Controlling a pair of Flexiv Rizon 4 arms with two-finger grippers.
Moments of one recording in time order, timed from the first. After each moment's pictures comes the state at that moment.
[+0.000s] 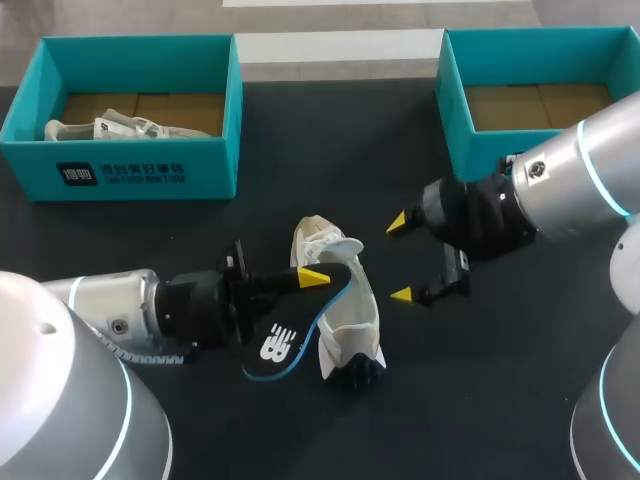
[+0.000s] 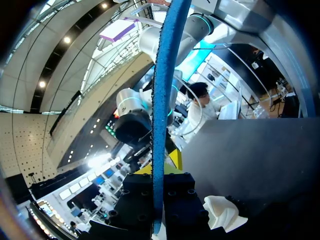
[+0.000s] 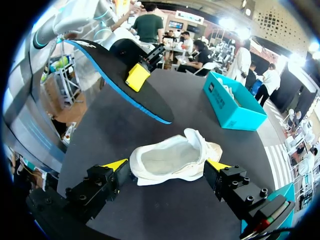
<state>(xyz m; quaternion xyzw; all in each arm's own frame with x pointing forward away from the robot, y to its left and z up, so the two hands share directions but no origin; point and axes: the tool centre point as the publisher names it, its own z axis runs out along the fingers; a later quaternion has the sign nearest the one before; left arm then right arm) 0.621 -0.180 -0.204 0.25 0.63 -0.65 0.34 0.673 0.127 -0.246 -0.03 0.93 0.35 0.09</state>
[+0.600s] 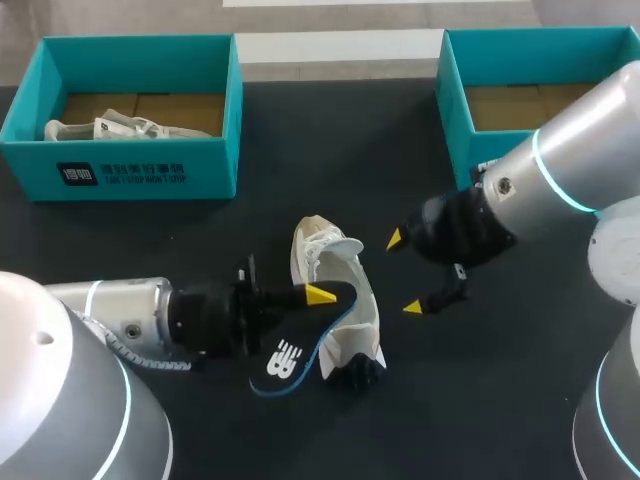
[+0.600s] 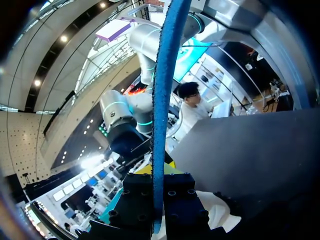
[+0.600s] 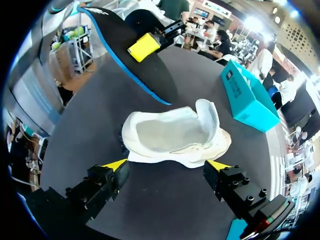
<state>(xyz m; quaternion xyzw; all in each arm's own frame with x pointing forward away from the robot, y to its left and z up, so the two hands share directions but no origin) 0.619 -0.188 -0.241 0.27 0.64 -0.65 0.31 0.695 0.113 -0.299 -0.11 0.95 0.27 0.09</state>
